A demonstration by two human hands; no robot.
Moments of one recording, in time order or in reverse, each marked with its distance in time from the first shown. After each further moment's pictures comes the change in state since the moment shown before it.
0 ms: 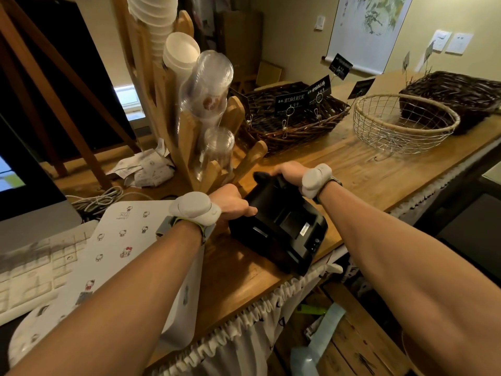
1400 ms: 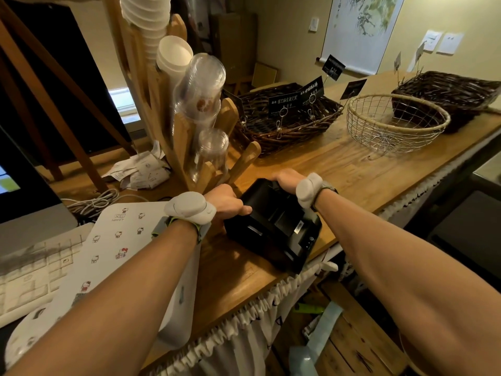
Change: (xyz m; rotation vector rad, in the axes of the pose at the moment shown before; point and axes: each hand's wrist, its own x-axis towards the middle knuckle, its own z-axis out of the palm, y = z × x) left_hand -0.001 0.002 -0.001 0.042 0.011 -0.014; right_hand -0.007 -0.003 -0.001 -0.101 -0.121 -0.061
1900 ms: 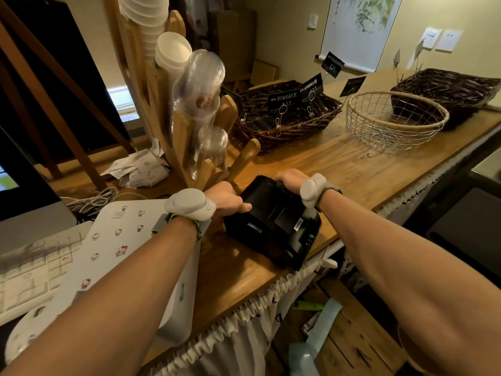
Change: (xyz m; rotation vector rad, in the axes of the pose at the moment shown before) left_hand 0.003 -0.001 0.001 0.005 -0.008 0.014; right_hand -0.006 0.015 0.001 0.078 0.087 0.009
